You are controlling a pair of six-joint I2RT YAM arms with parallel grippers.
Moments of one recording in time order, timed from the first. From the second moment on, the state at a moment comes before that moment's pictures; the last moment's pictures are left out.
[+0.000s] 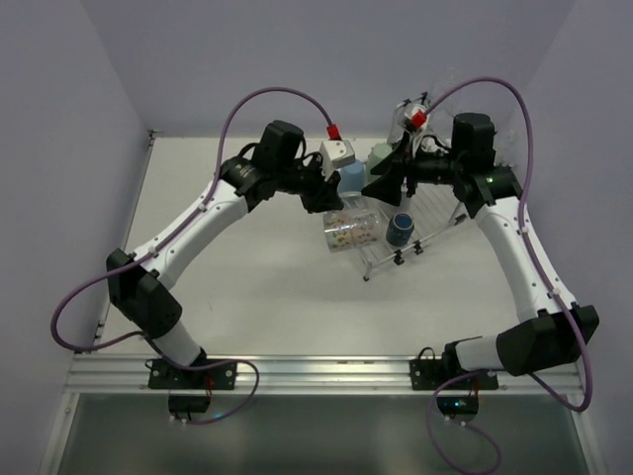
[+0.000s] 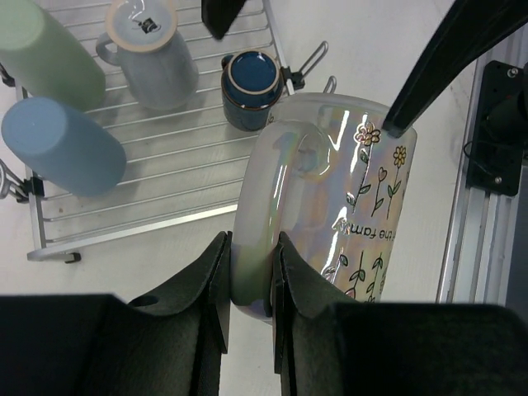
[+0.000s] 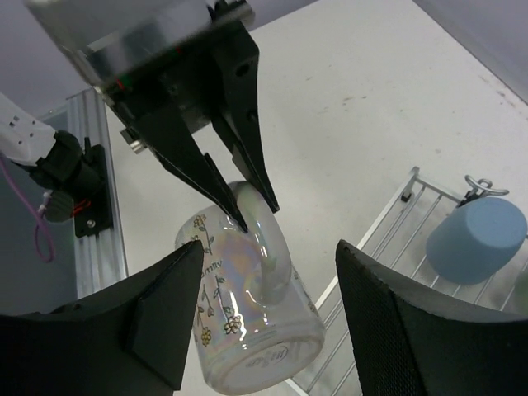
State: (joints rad) left arm -0.63 1.66 1.67 -0.64 0.61 0.28; right arm 0.21 1.37 1.47 -0.54 -1.00 -0.17
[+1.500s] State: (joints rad) left arm -0.41 1.15 1.09 -0.03 0.55 -0.28; right arm 0.31 1.40 1.12 -0.06 -0.97 0.16
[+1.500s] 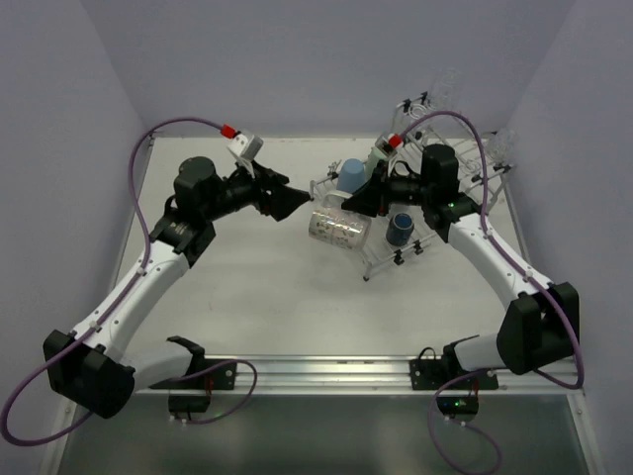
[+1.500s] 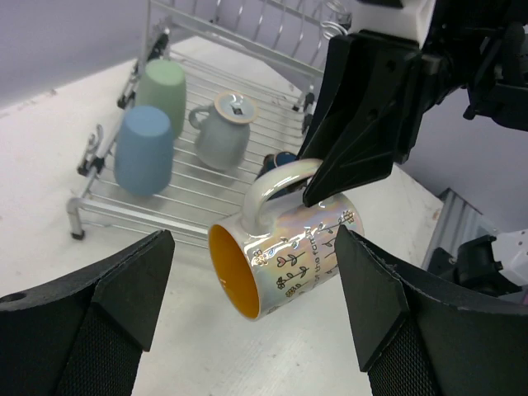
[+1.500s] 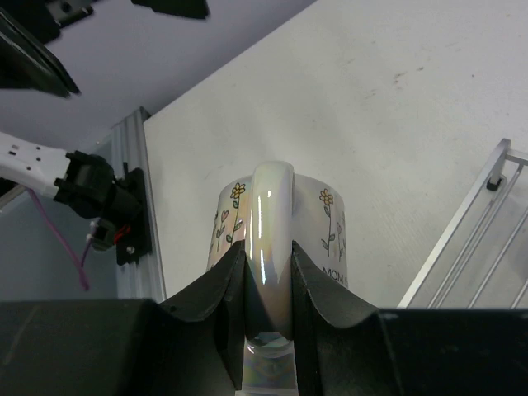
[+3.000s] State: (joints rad) left arm -0.47 1.27 1.20 -0.20 0.48 -0.34; right arm 0.25 1.29 0.96 0.45 -0.91 0.54
